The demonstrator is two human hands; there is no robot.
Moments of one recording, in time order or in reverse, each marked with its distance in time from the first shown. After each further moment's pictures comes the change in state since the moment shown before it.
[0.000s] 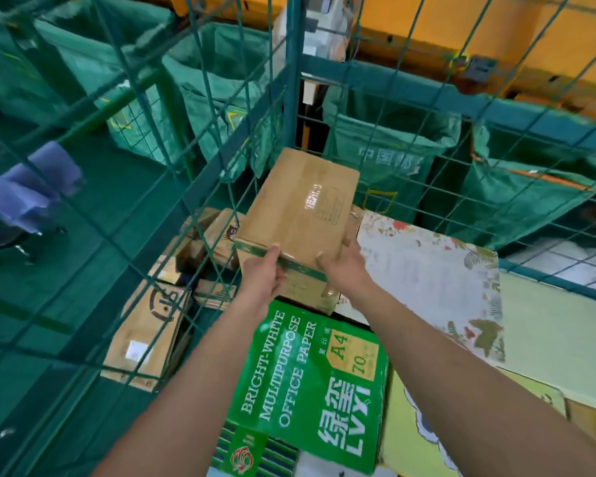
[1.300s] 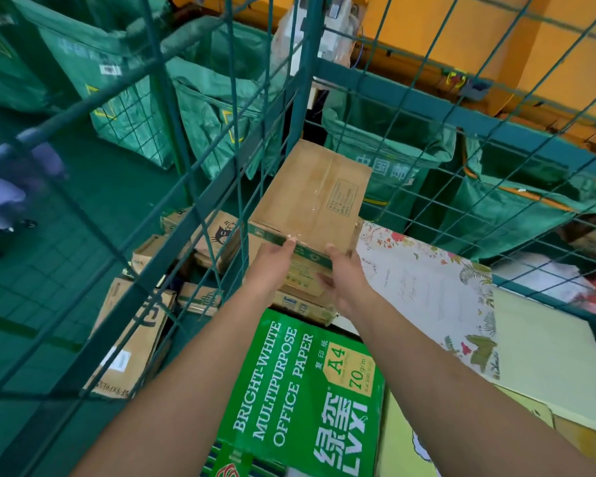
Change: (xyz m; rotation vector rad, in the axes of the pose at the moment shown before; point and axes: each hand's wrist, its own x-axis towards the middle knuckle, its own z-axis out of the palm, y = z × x) left_hand 0.034 0.026 0.006 0.367 -0.102 0.089; right_hand 0.016 -0.018 0.032 0.654 0.039 0.233
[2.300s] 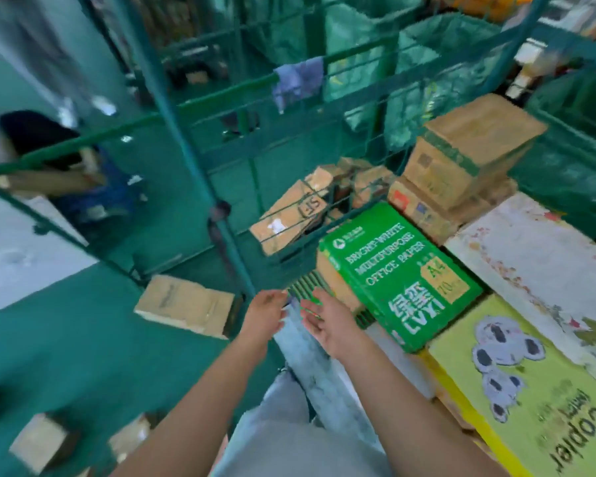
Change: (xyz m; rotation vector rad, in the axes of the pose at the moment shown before) left_hand -0.481 -0.350 -0.015 -0.504 0.588 -0.157; right_hand -0.378 0.306 -0.123 -0.335 -0.621 0.451
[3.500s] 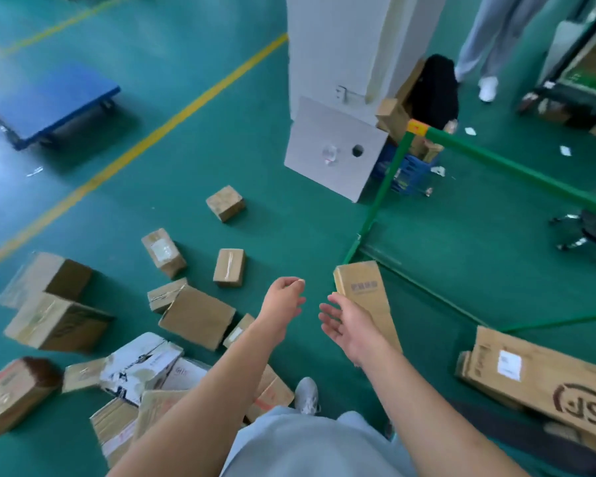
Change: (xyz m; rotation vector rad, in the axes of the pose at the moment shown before) left_hand 0.020 -0.087 -0.491 -0.776 0.810 -0.159; right_hand 0.056 0.227 0.484 -1.026 -0.446 0.256
